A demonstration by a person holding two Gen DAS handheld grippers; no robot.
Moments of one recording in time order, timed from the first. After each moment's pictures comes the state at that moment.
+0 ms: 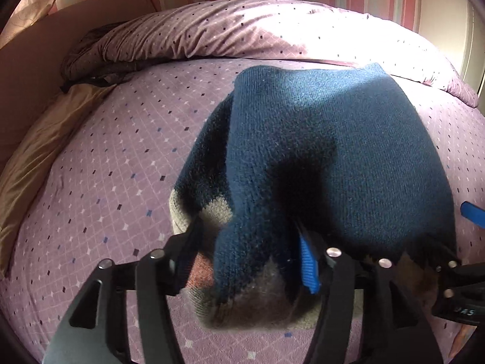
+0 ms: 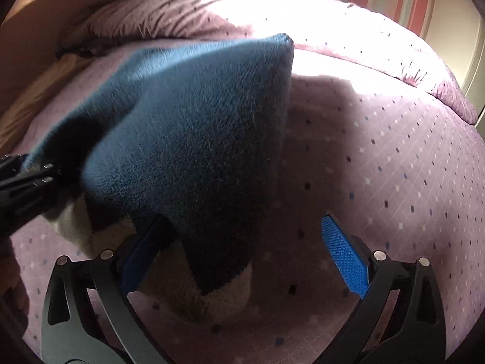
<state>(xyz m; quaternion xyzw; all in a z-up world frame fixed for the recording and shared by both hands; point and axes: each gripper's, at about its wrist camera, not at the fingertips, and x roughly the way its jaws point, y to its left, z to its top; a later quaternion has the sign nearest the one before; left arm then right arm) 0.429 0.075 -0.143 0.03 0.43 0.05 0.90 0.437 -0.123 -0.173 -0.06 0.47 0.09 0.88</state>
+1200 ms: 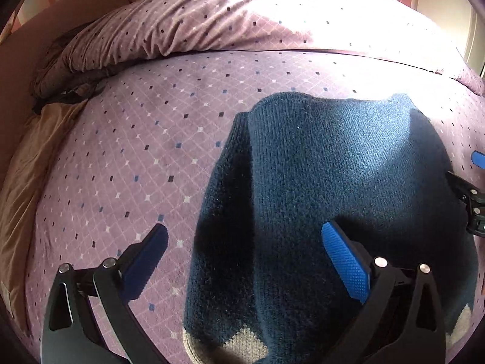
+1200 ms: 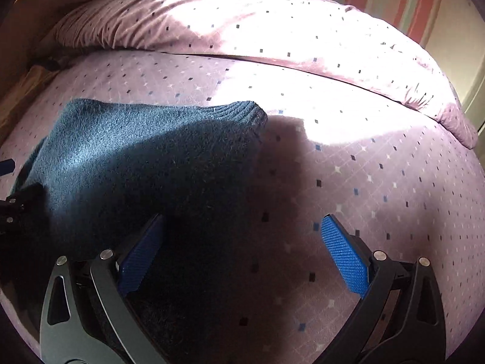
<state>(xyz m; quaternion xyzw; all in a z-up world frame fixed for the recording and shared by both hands) 0.538 0.089 -0.147 0.07 0.48 0.01 0.88 0.568 -0.147 -0.158 -0.09 0.47 0.07 0.88</state>
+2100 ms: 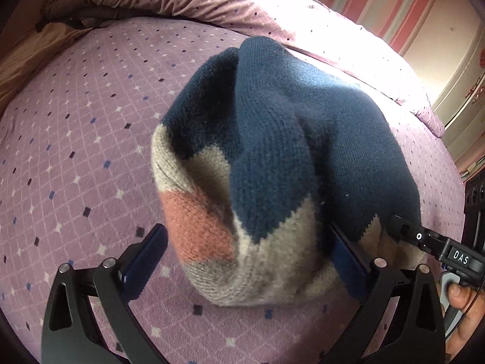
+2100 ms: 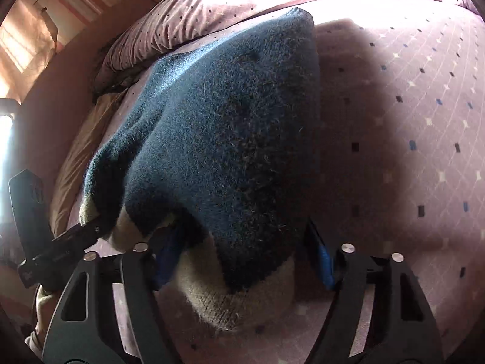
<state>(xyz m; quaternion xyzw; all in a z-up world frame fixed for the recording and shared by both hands) 0.422 0.099 -0.166 -0.10 0.47 -0.06 0.87 0.454 -0.156 -0.184 0.16 0.52 0.20 0.81</state>
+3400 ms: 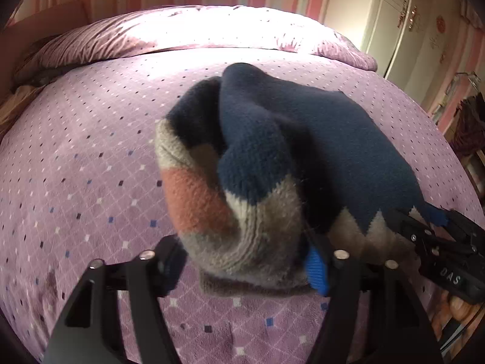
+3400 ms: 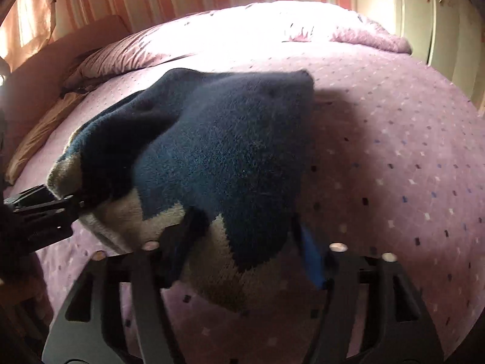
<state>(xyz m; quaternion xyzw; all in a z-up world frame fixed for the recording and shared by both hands) 0.196 -0.208 -0.153 0.00 0.42 -0.11 0.90 0.166 -0.433 -0.147 0.03 0.40 0.05 0.91</state>
